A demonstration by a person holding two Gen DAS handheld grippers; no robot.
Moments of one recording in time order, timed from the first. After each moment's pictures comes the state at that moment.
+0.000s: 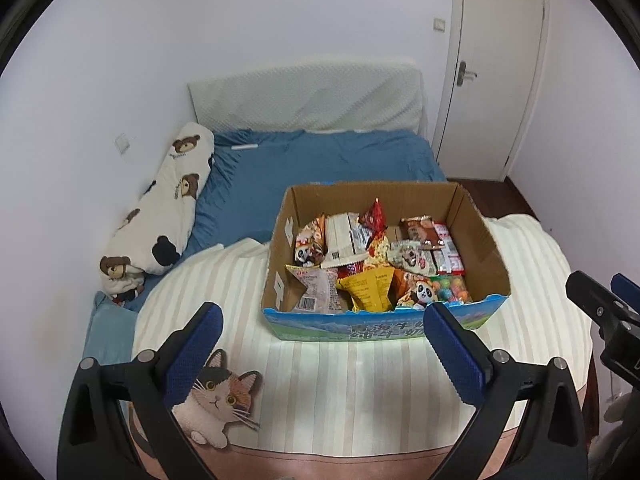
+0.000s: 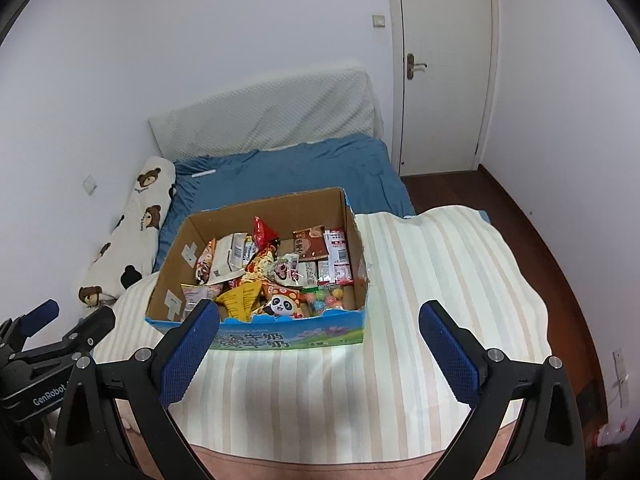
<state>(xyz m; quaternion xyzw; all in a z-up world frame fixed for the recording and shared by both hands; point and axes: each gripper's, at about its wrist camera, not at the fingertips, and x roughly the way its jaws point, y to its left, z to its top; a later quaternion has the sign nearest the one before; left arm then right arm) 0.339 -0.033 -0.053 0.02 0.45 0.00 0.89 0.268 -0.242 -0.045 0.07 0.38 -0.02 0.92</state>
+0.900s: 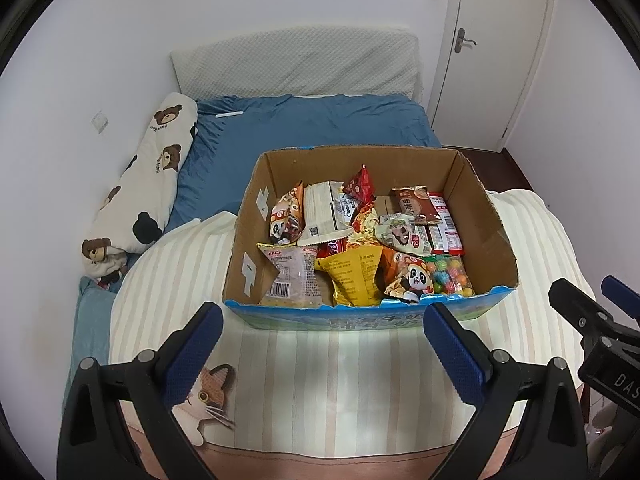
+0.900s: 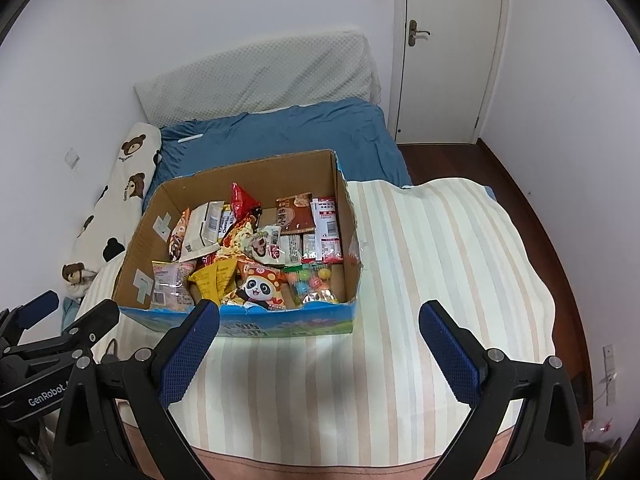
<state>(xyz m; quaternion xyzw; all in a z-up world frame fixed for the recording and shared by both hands) 0.376 -0.052 -0.090 0.01 0.50 -0.02 0.86 0.306 -0.249 -0.090 0.06 0.44 -0.04 0.89</state>
